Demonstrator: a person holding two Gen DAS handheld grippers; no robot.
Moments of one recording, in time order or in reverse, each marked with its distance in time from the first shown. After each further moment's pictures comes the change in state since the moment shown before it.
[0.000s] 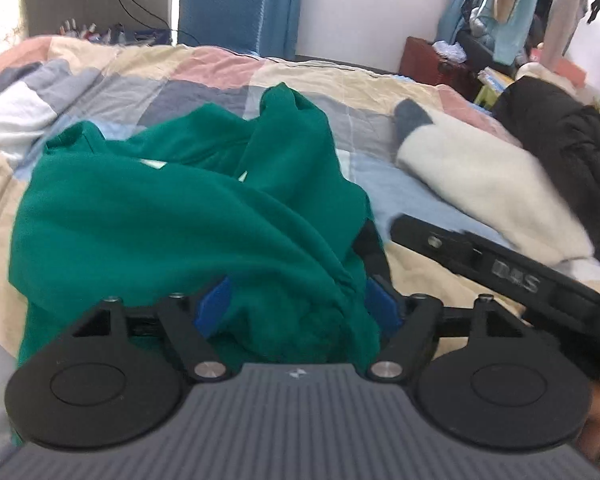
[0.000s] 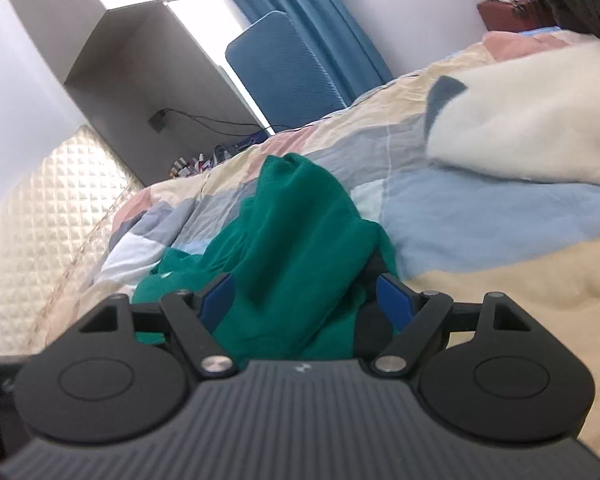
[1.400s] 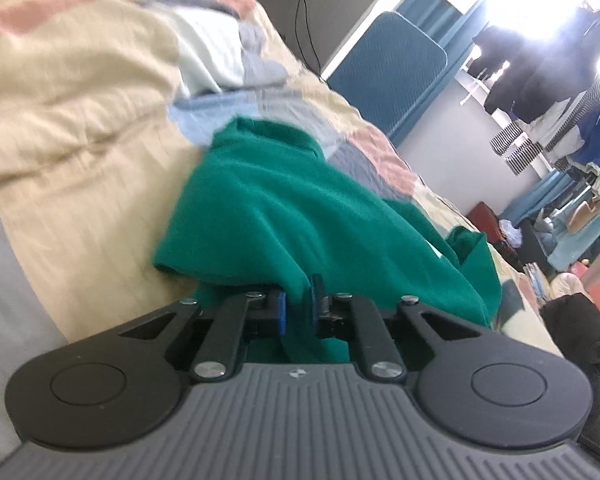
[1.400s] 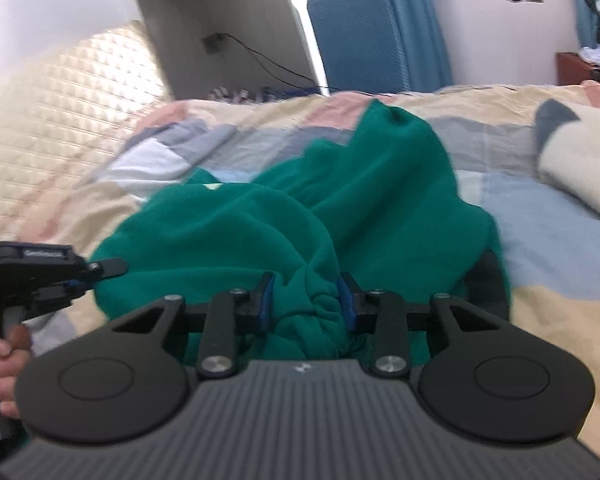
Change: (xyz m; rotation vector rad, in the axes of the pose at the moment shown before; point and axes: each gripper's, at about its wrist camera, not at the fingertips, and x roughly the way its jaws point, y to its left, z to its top) left arm 0.008 0.244 -0.037 -0.541 -0.276 0.036; right arm 0.063 0.082 -0.040 -0.317 0.087 0.028
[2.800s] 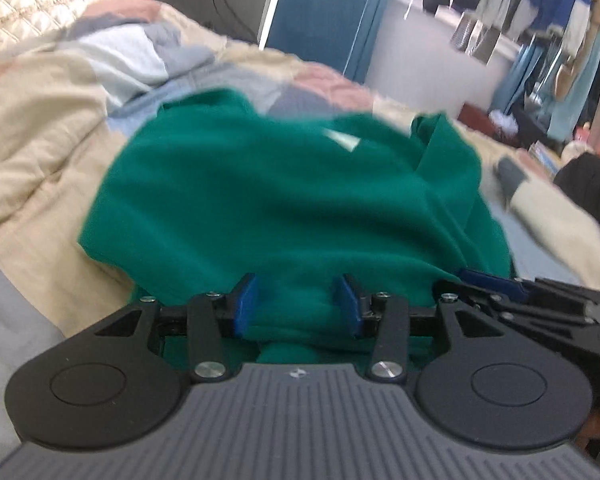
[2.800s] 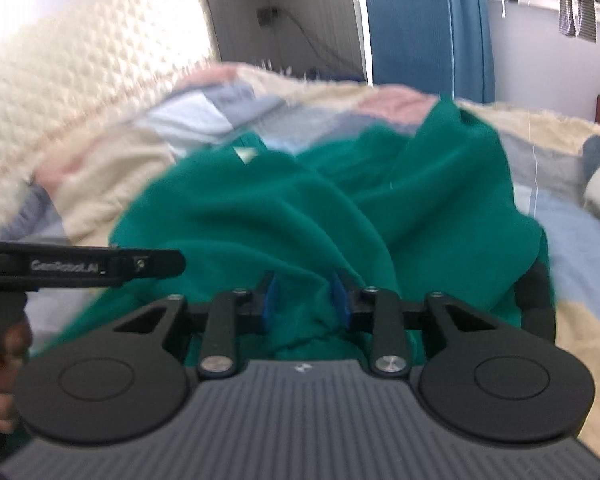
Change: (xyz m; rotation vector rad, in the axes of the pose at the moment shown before) left arm 0.000 -0.057 -0.059 0.380 0.107 0.028; right arm 0.025 0.031 -0.019 -0.190 0.065 0.021
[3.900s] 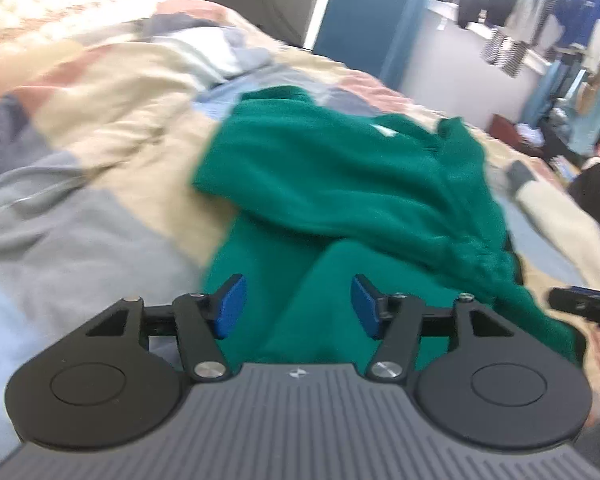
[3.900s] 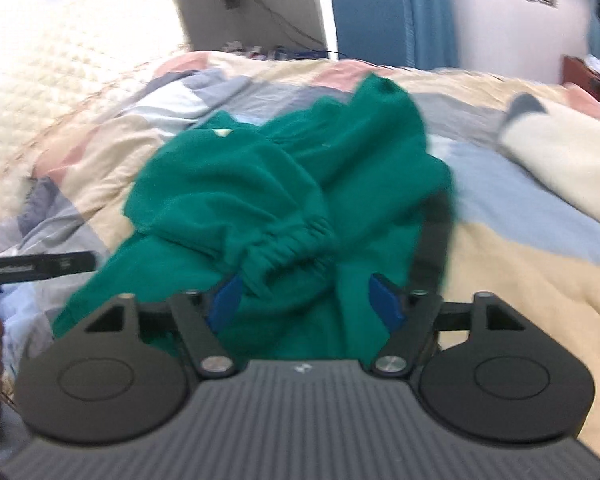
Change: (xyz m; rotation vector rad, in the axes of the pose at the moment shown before) left arm -0.117 0.038 -0.050 -0.082 -0.009 0.106; right arm -0.118 -0.023 -0.025 0.093 0.082 -0.089
